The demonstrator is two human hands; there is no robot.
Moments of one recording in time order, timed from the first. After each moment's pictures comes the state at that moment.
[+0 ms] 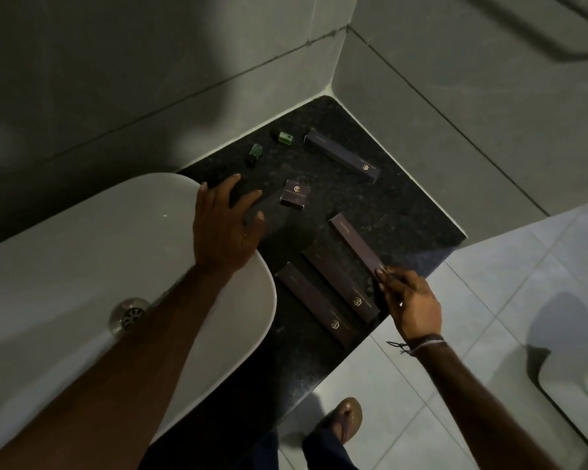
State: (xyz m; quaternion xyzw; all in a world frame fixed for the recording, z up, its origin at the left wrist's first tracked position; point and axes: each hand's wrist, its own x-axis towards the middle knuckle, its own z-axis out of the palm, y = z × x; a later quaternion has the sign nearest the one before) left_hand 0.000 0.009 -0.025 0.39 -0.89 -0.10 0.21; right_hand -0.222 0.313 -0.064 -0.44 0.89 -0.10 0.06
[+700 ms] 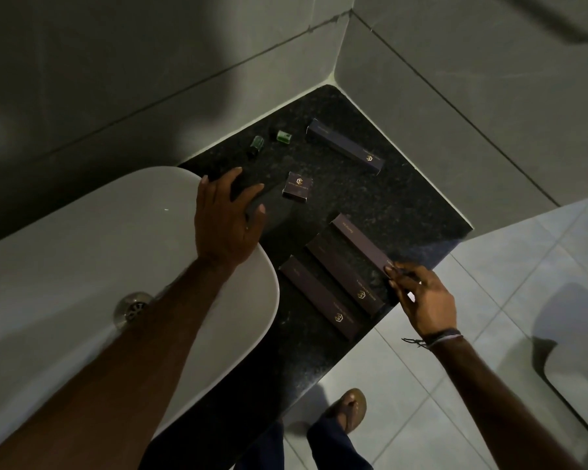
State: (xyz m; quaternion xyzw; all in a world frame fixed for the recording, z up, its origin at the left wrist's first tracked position) left_hand 0.000 0.009 -0.026 0.39 -0.89 -0.11 0.21; right_hand -0.239 0.328 -0.065 -0.48 0.87 -0.09 0.08
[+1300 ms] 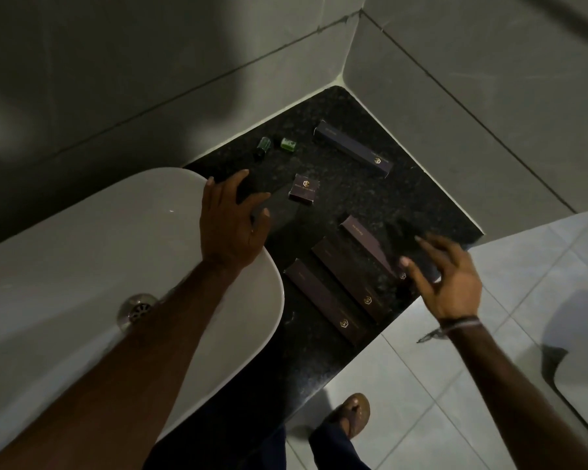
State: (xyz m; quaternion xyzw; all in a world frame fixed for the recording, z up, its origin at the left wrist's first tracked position) left_hand 0.000 0.012 -0.020 0.39 -0.89 -0.14 0.21; right_hand -0.262 0.296 -0.038 -0.42 0.89 -0.14 0.04
